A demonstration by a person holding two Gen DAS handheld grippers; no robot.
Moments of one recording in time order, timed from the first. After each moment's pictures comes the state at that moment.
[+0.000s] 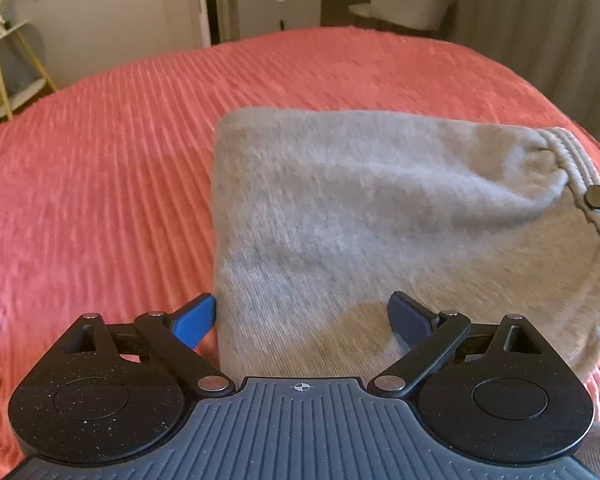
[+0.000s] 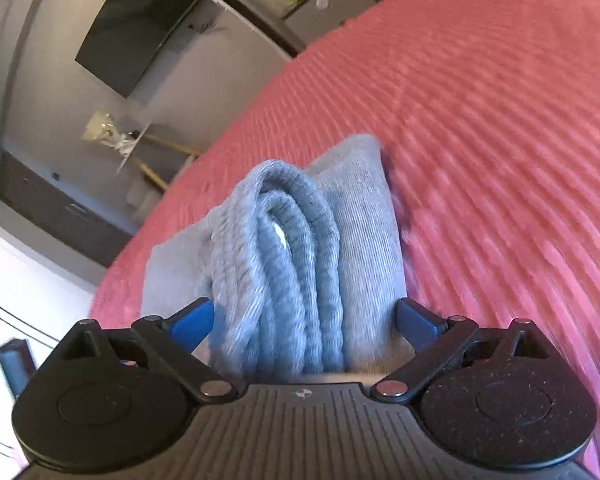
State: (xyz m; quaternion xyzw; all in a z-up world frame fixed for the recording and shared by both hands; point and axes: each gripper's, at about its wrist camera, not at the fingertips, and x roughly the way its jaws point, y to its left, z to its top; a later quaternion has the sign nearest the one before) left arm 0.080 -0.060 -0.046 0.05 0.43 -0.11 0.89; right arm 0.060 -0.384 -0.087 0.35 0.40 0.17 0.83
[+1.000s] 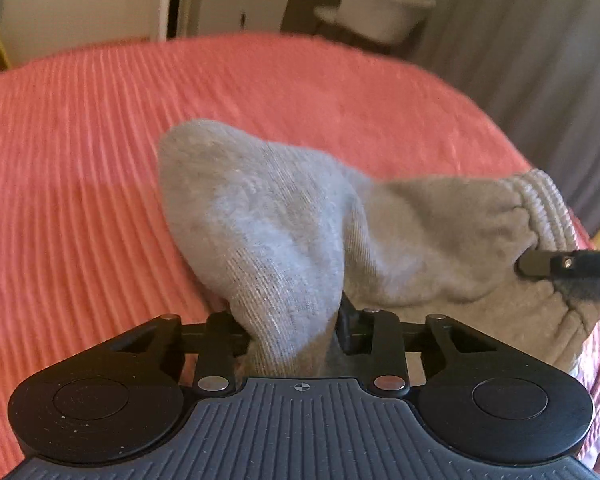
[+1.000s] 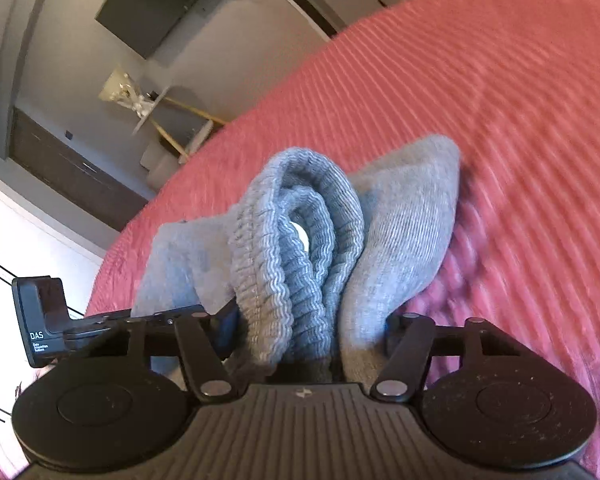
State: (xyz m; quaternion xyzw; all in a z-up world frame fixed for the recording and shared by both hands) left arm 0.133 -0.052 -0.022 -0.04 0.44 -0.19 0.88; right arm 0.093 -0.343 -0.050 0.30 0.41 0.21 0.83
